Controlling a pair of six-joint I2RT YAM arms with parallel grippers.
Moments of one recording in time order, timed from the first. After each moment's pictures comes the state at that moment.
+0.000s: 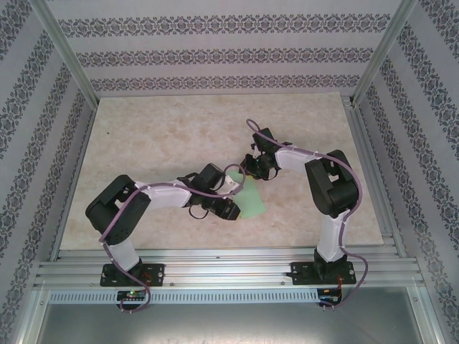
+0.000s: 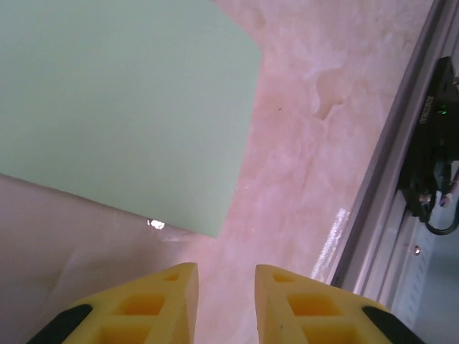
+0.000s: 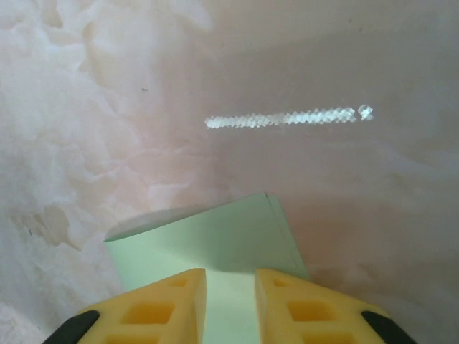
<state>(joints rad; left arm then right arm) -0.75 1.73 0.87 -0.15 0.67 -0.29 0.43 1.95 1.20 -0.40 -0.37 0.63</state>
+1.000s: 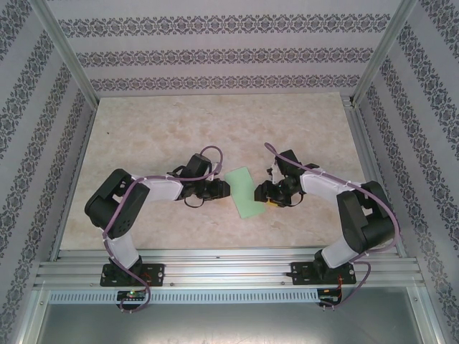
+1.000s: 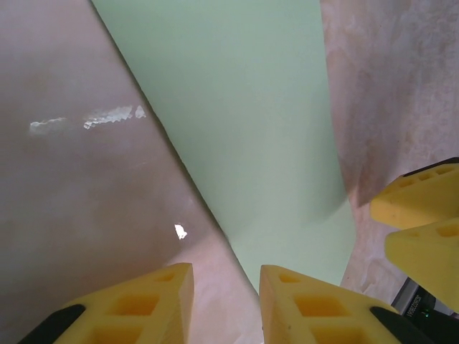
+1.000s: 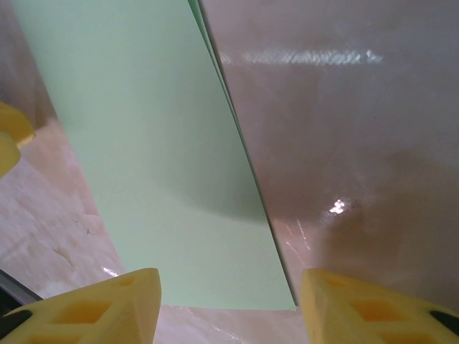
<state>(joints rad) -0.60 1.79 0.85 0.04 0.52 -0.74 0.37 1.57 0.79 -0.54 -0.49 0.44</state>
